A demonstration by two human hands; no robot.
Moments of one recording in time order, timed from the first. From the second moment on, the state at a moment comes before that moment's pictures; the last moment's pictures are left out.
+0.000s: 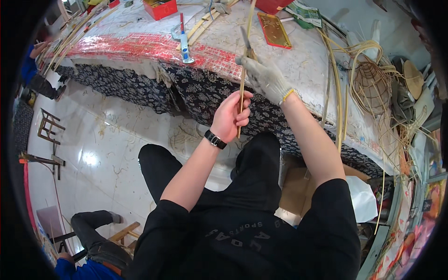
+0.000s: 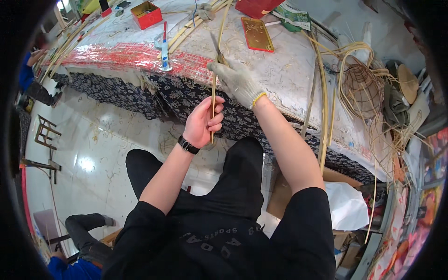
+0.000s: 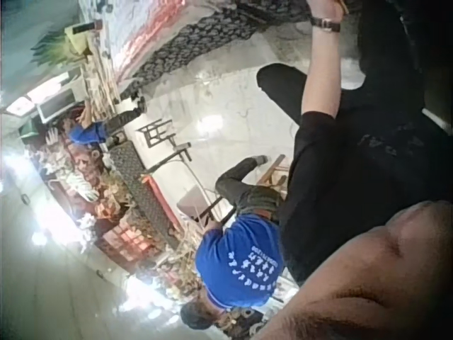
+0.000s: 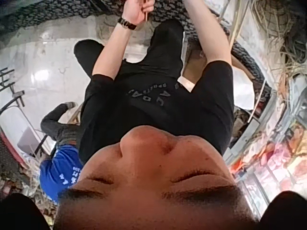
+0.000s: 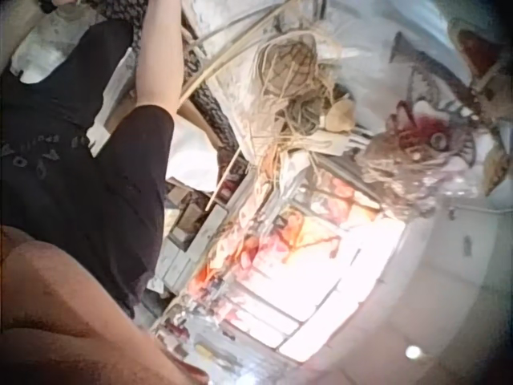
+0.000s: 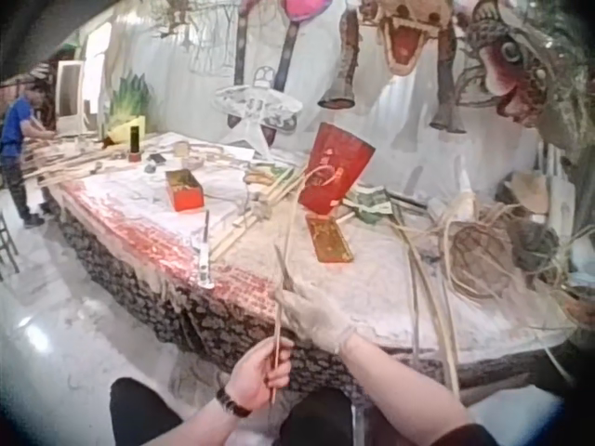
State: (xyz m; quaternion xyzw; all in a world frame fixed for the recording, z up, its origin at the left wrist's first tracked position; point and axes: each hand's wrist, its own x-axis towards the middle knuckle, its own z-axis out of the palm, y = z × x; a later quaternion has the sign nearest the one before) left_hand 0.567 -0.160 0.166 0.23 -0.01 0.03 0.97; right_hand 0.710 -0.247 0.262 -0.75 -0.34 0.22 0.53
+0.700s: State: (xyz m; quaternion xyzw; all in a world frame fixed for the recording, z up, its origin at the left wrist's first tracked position) left_hand 0.496 -0.180 0.232 0.46 -0.03 0.09 0.88; right_hand 0.673 -0.266 0.316 -0.48 -0.33 0.38 0.72
